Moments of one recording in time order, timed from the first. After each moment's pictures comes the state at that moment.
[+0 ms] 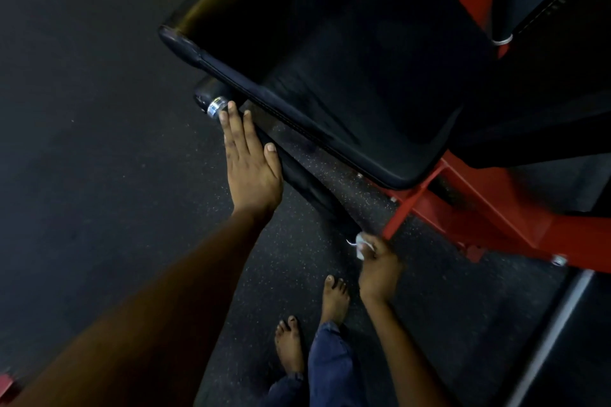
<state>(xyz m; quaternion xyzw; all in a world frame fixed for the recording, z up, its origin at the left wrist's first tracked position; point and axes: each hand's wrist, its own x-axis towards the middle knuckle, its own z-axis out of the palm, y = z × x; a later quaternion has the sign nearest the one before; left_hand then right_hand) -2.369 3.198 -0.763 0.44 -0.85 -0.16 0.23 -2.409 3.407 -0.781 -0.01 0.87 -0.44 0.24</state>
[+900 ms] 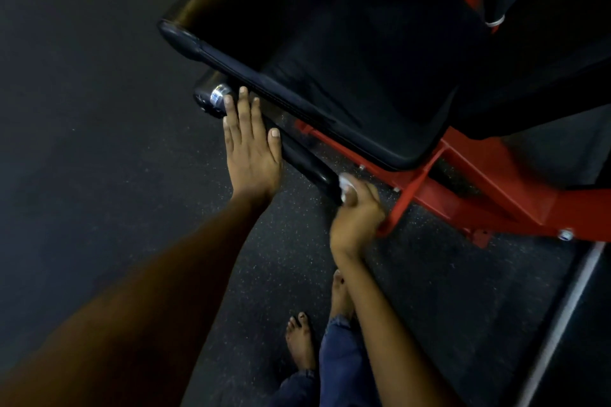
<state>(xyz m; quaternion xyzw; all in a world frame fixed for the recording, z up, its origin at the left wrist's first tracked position) -2.358 3.193 -0.761 0.41 -0.89 -0.13 0.18 -2.397 3.342 -0.749 -0.03 0.86 -0.49 0.15</state>
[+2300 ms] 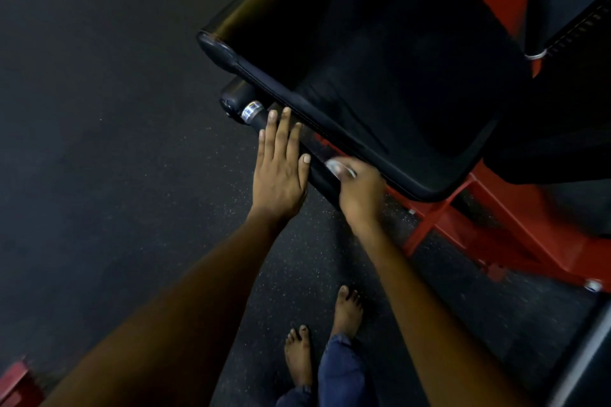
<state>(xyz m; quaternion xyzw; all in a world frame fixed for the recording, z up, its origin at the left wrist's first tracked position) -2.355 3.186 -0.757 0.34 -0.92 -0.12 0.17 -2.443 3.277 -0.734 -0.17 0.82 -0.46 0.29</state>
